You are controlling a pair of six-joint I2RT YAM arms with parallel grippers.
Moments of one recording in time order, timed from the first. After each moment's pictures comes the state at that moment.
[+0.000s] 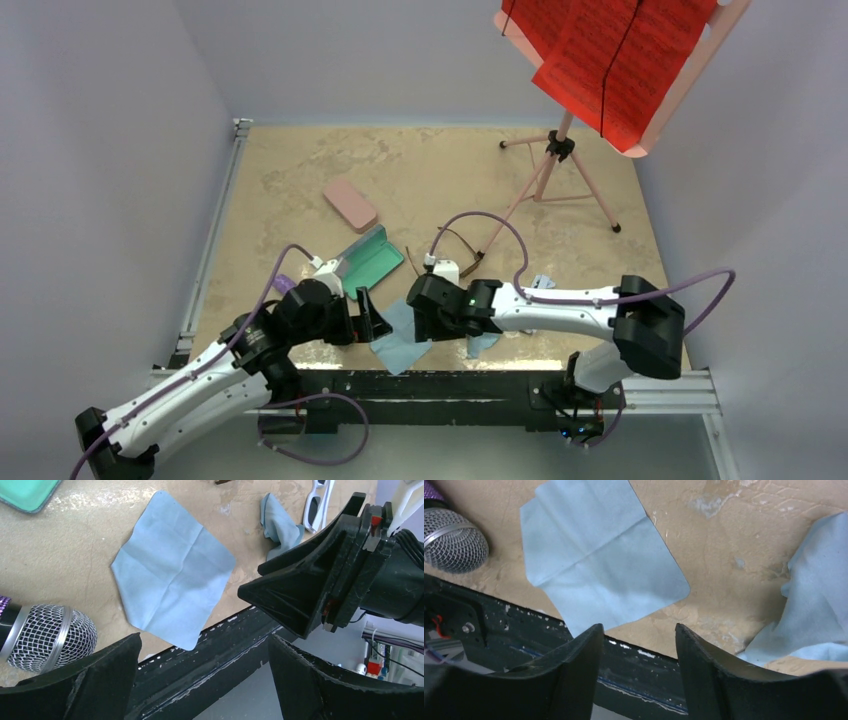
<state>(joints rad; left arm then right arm) -0.85 0.52 0.46 -0.63 0.07 -0.92 1.22 1.46 0.91 -0.54 0.20 1.06</state>
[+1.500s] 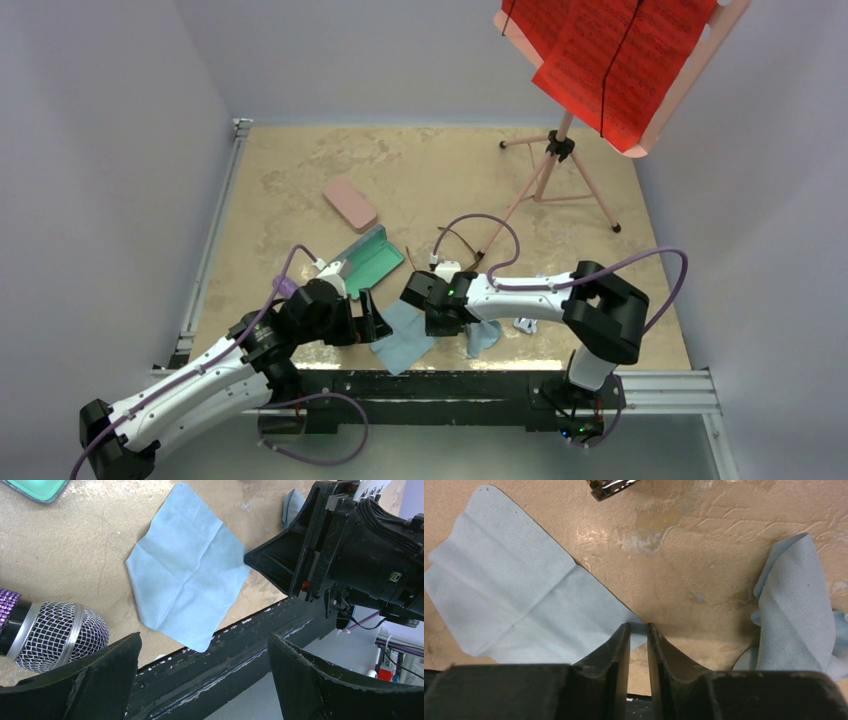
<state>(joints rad) -0.85 0.58 0.43 -0.62 0.05 -0.93 1.15 1.69 0.99 -0.61 0.24 1.13</state>
